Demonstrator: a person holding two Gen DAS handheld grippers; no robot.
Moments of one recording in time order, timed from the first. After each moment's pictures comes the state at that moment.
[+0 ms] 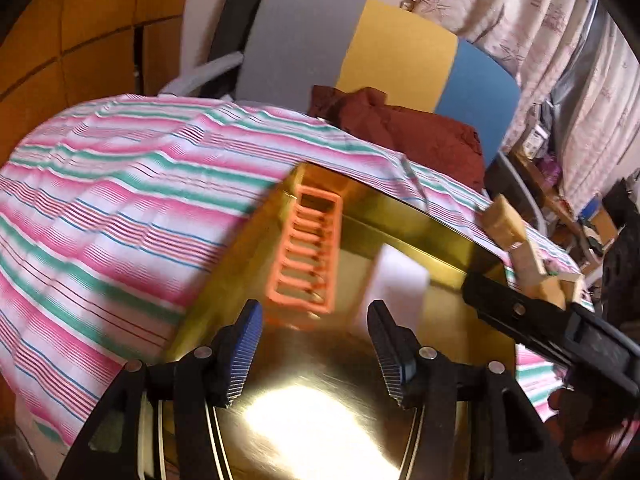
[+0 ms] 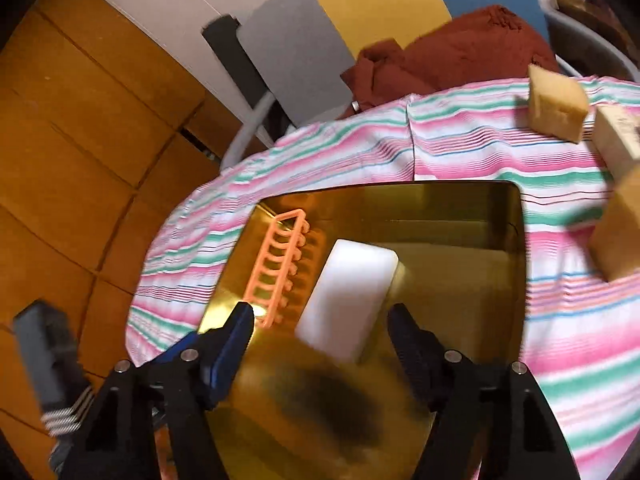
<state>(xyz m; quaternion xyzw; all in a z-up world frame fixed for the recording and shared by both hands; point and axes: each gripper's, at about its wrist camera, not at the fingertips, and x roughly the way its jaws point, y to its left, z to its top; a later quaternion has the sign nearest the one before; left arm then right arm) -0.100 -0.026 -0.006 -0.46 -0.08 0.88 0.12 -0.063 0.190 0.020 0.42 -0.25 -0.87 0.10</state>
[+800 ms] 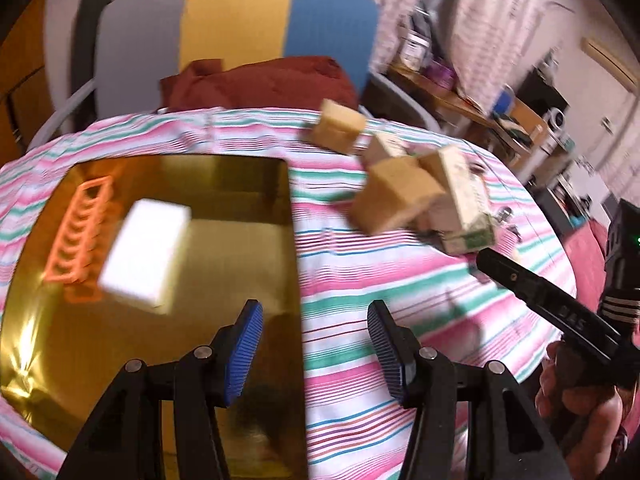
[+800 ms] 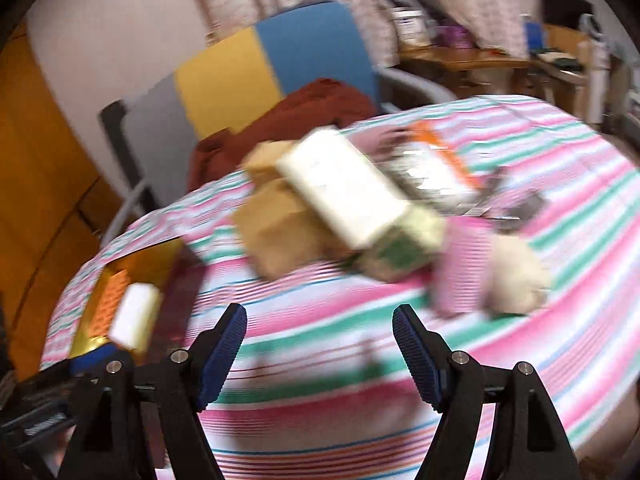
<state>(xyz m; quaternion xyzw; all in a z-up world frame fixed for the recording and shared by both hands) -0.019 0.159 0.001 -0.46 0.04 0.84 0.29 0.090 0.395 0.007 0.35 -0.24 -0.89 -0.17</state>
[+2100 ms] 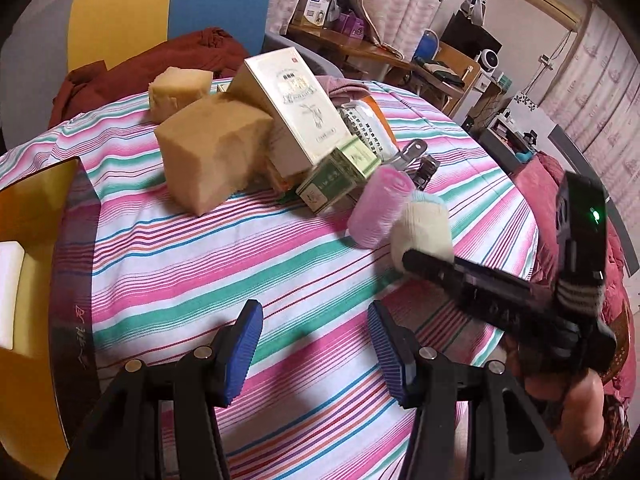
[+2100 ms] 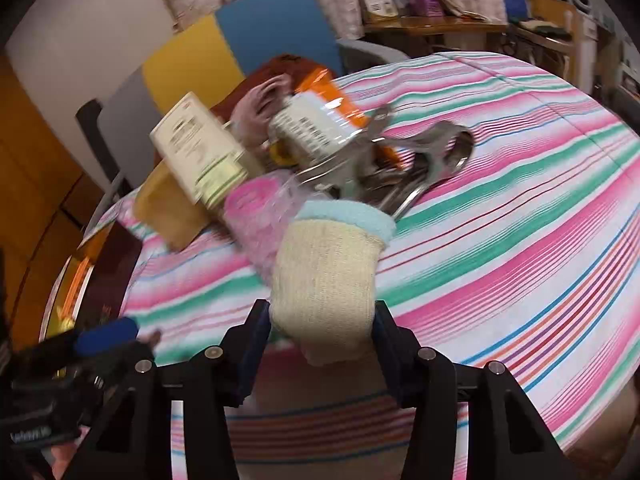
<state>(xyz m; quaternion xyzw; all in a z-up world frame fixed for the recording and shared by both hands) 0.014 0.273 -0.031 -0.48 0.08 0.78 0.40 0.126 0.438 -0.036 0.40 -0.25 -0.87 -0.13</state>
